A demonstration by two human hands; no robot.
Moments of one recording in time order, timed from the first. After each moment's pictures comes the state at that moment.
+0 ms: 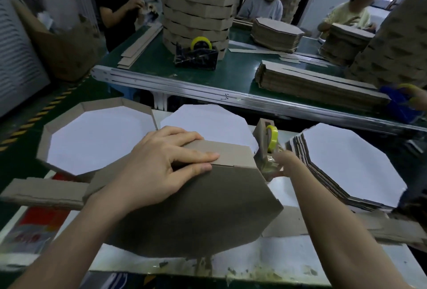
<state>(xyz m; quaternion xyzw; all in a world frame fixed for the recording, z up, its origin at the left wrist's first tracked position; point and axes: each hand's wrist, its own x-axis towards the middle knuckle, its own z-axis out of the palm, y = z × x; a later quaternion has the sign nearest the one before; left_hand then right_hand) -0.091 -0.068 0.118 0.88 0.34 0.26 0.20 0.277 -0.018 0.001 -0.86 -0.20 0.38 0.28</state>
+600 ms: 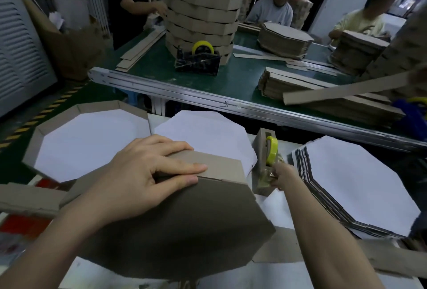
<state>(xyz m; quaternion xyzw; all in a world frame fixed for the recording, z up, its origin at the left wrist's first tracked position) -0.072 -0.045 0.113 0.88 0.35 0.27 0.18 0.324 0.023 -0.044 -0.81 -0.07 0.39 0.42</state>
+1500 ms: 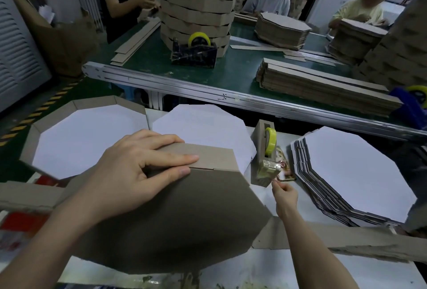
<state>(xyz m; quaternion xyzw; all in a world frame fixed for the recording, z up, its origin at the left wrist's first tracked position) -0.080 -0.044 0.102 0.87 0.35 0.31 0.18 0.309 -0.054 -0.120 -0.78 -0.11 0.30 0.54</state>
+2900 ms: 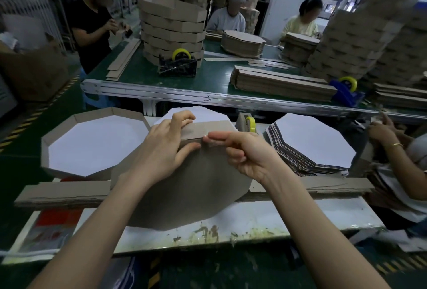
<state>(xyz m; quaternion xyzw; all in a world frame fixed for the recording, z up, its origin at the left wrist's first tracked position) -0.120 -0.085 0.097 0.87 0.33 0.33 0.14 0.057 -0.164 0.142 -0.53 -0.29 0.59 0.54</state>
